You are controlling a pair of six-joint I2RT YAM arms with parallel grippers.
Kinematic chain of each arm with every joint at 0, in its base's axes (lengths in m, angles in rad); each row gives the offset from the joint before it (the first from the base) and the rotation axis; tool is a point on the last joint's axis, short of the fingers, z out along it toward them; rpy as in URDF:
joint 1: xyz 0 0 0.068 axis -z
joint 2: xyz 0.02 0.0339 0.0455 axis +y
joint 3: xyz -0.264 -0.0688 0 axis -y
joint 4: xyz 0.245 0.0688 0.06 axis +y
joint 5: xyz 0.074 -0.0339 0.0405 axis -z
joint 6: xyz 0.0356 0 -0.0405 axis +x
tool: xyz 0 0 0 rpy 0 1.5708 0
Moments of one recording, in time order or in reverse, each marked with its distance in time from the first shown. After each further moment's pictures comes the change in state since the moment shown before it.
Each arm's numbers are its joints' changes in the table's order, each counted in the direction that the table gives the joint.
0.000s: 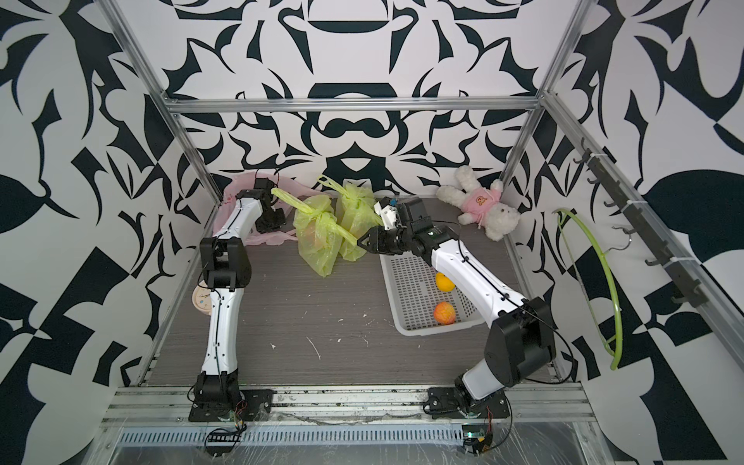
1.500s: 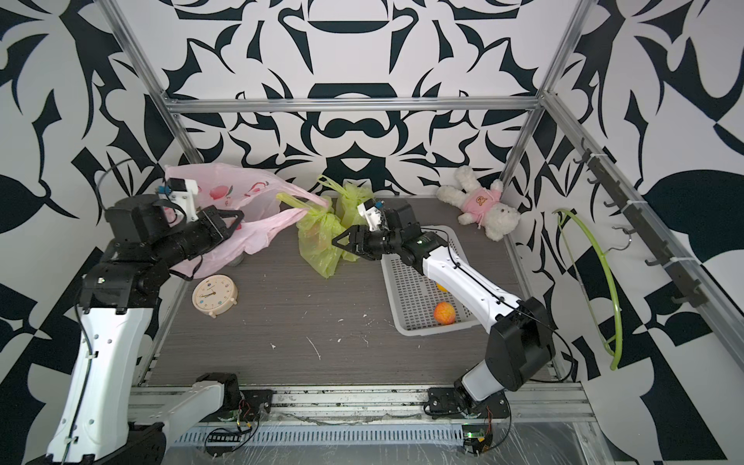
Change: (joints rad) left arm 0.054 -1.565 -0.980 -0.255 0.417 -0.337; right arm -0.121 0.018 -0.022 -0.254 -0.140 0.322
